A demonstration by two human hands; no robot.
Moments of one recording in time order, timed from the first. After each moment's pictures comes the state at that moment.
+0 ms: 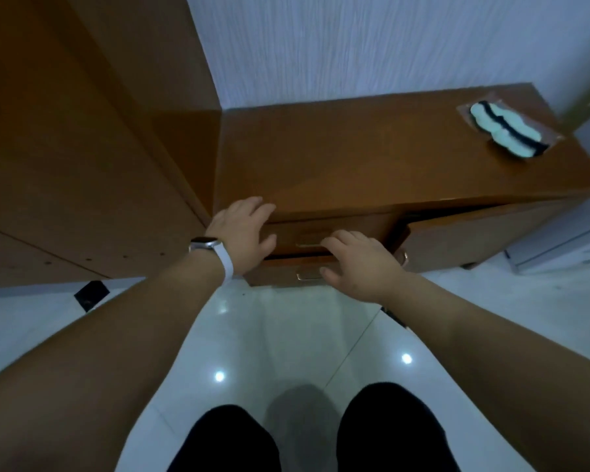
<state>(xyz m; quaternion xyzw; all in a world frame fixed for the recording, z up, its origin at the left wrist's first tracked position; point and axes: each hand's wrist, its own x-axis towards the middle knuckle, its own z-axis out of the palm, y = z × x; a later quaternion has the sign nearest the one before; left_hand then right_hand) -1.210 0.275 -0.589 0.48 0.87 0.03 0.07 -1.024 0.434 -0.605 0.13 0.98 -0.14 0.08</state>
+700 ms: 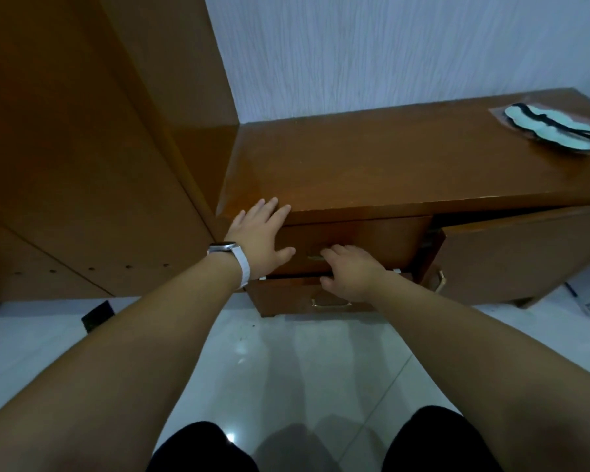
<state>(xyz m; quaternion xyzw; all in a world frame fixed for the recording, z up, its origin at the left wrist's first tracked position) -1.212 0.293 -0.671 0.45 0.89 0.01 0.03 -1.082 0.457 -0.737 0.11 0.98 -0.14 0.12</state>
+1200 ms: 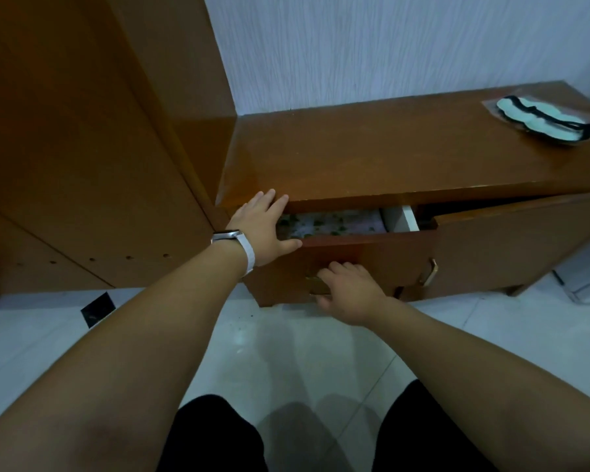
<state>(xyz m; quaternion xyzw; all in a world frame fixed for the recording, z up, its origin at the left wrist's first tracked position) -1.200 0.297 -0.661 0.42 0.90 0.00 0.05 -1.036 0.419 -0.750 0.10 0.98 -0.15 0.09</state>
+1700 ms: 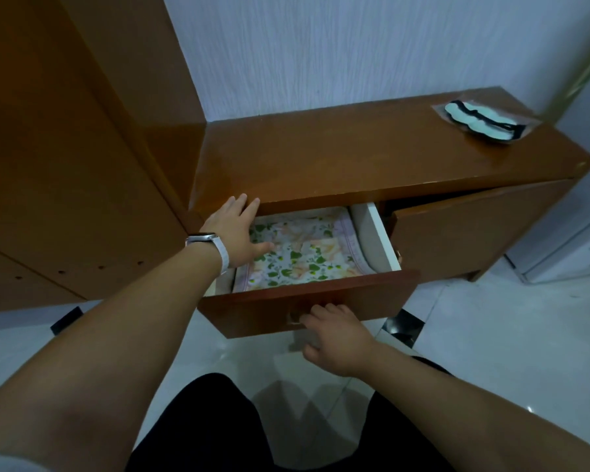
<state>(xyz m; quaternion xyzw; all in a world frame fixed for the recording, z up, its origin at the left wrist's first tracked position) -1.194 0.295 -0.650 0.42 0.90 -0.05 0.09 -0.953 0.371 -0.750 0.09 0.98 -0.16 0.09</state>
